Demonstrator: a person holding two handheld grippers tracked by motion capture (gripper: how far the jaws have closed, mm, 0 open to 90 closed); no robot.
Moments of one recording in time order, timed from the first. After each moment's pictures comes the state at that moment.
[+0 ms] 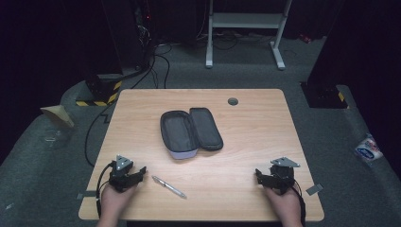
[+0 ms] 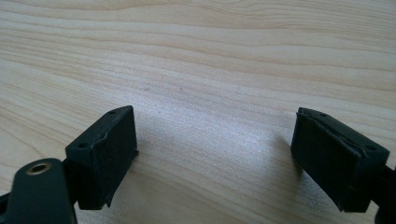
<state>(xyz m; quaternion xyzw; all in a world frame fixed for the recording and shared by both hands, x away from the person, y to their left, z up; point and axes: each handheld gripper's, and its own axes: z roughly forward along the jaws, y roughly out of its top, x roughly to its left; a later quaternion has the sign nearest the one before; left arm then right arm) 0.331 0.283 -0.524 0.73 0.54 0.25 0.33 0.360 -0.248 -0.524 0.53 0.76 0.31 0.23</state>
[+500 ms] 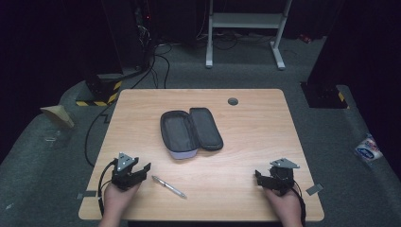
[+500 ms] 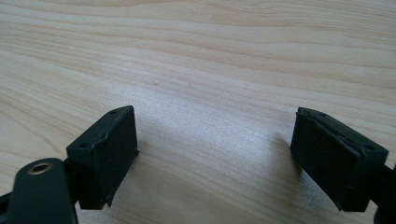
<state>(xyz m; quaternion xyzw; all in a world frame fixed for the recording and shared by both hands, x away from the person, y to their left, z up) 0.326 0.263 -0.497 0.73 0.50 0.25 0.39 0.356 -0.247 -0.524 0.52 0.76 0.31 0.22</state>
